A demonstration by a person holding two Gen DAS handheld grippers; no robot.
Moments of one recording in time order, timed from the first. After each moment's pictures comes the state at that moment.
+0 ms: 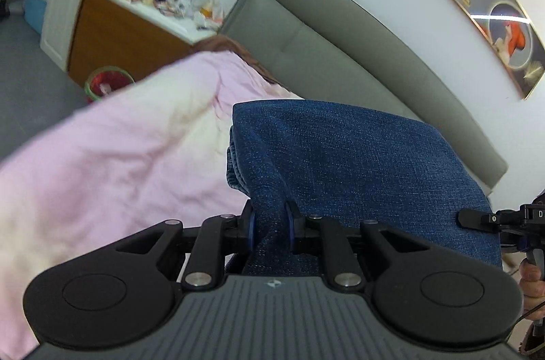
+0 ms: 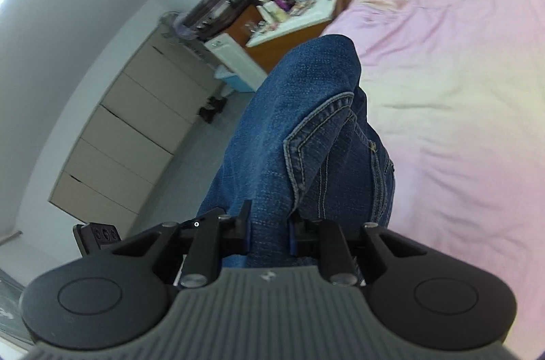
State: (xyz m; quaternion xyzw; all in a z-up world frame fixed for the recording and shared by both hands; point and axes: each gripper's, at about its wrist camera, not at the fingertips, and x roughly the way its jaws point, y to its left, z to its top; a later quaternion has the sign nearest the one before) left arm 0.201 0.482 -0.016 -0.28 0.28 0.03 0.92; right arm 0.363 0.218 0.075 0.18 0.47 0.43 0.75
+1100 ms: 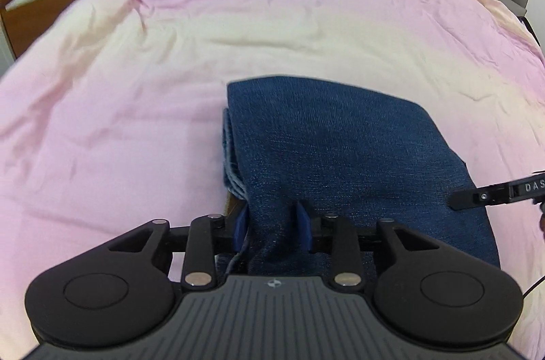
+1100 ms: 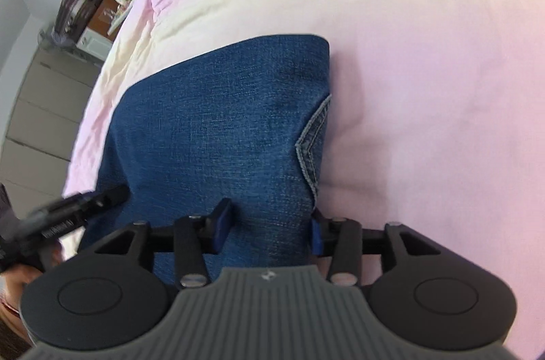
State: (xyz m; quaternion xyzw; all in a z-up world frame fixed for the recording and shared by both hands) left arm 0.333 0.344 -0.170 -0.06 0.45 -0.03 0.89; right arm 0.450 0.117 -0.182 0.16 0.57 0.25 0.76
